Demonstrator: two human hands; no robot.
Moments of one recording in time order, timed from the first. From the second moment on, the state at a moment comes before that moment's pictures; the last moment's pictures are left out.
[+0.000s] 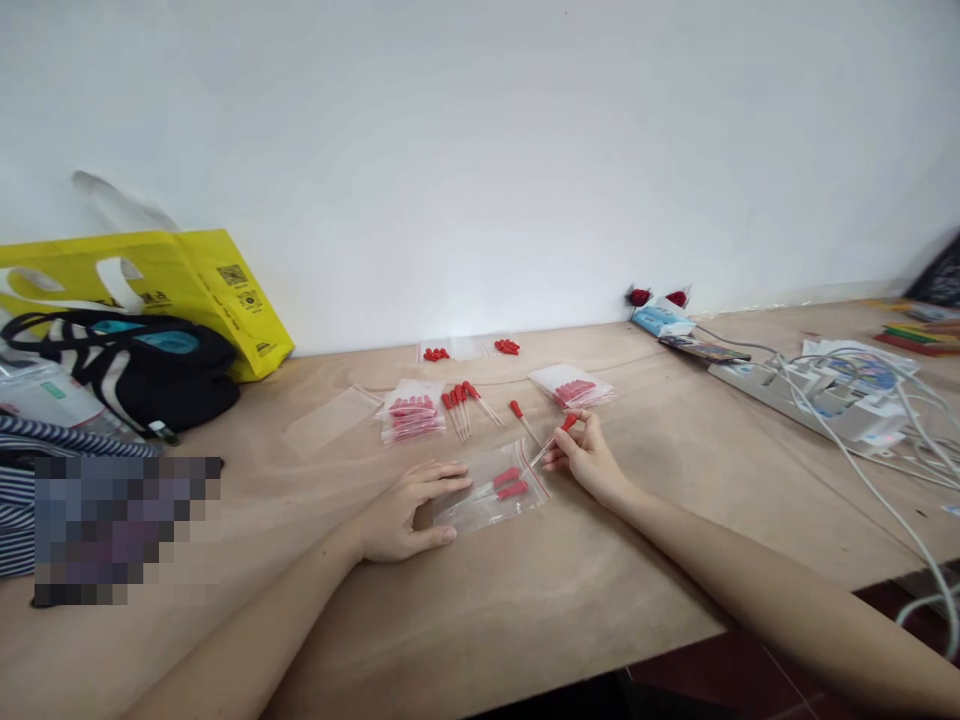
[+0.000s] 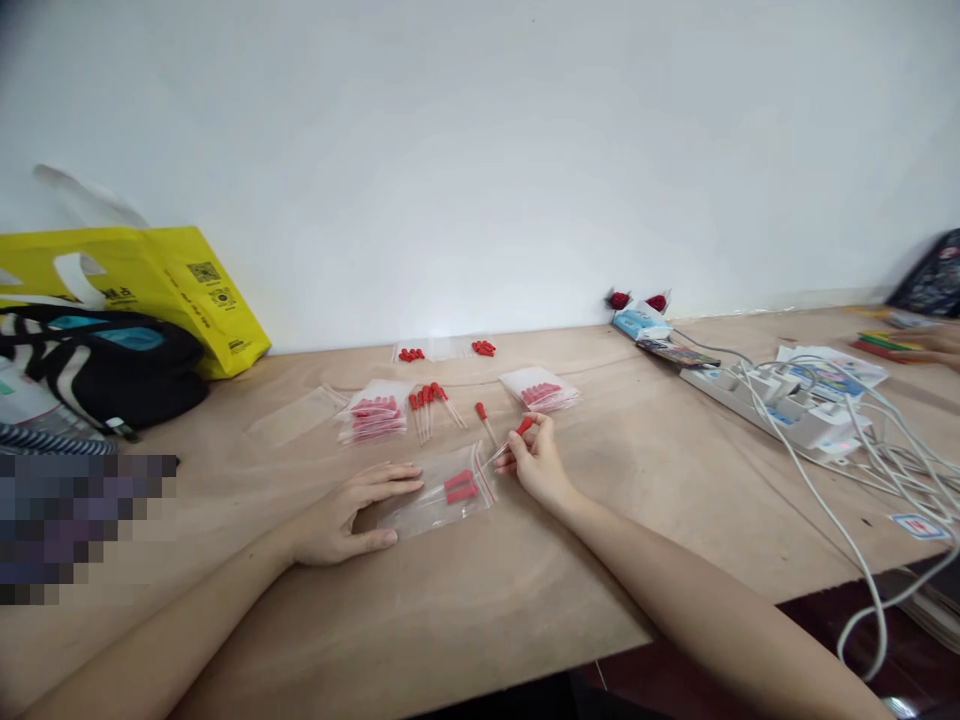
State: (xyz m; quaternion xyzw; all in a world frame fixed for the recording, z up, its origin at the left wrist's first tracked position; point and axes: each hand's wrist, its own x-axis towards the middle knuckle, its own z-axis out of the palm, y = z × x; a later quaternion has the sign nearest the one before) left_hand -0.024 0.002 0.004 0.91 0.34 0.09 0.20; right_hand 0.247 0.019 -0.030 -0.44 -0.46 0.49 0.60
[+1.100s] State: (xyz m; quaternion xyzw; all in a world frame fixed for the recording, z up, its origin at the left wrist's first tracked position) left_hand -0.021 0.001 0.008 0.91 0.33 0.10 0.21; right_hand 0.249 0.023 -0.033 -0.40 -0.71 0.46 0.35
